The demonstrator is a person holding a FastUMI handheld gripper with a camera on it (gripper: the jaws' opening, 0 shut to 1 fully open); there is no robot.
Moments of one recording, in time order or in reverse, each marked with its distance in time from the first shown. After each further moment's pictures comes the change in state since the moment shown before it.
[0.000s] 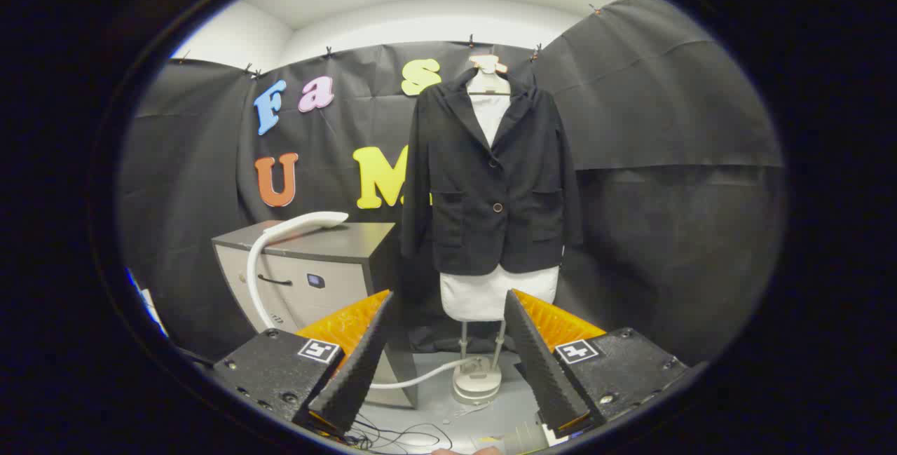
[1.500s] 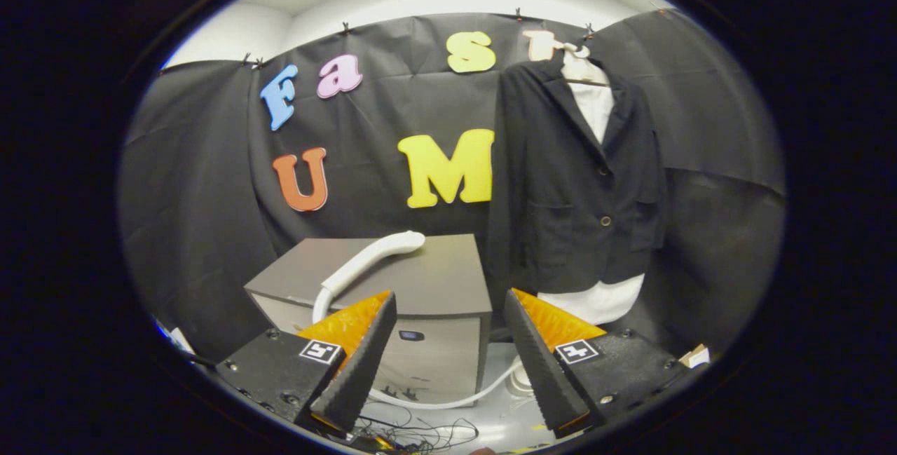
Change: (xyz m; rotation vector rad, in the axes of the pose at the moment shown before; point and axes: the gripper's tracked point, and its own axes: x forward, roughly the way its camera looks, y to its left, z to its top) arm 0.125 0.237 0.085 0.039 0.192 0.087
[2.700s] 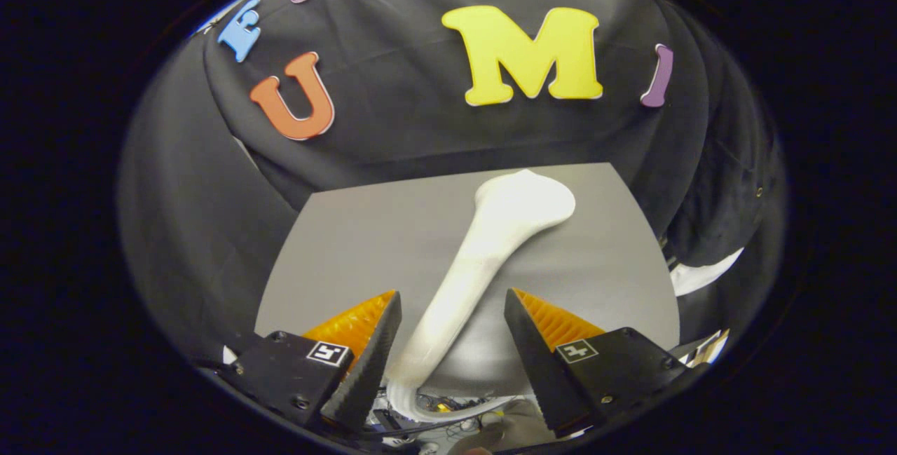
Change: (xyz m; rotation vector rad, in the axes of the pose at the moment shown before) arm 0.241 0.150 -0.034 0.085 0.578 0.091
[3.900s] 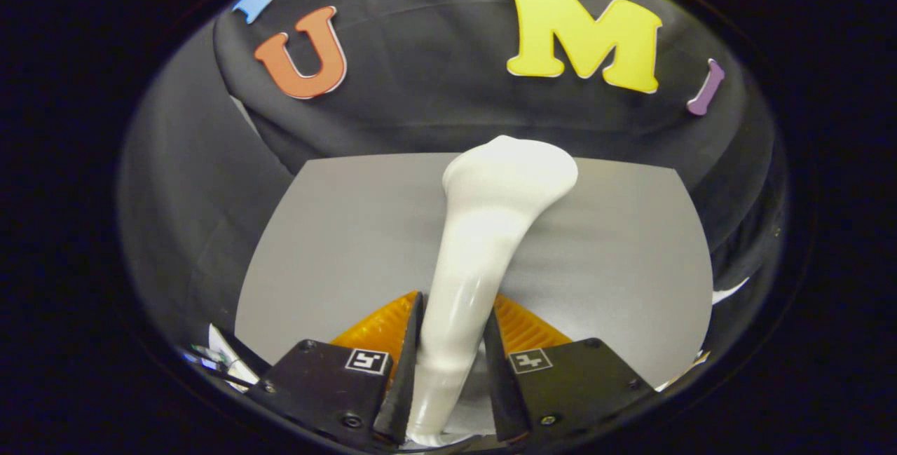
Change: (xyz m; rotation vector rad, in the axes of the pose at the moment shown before) arm 0.062 0.041 0.006 -0.120 0.081 0.024
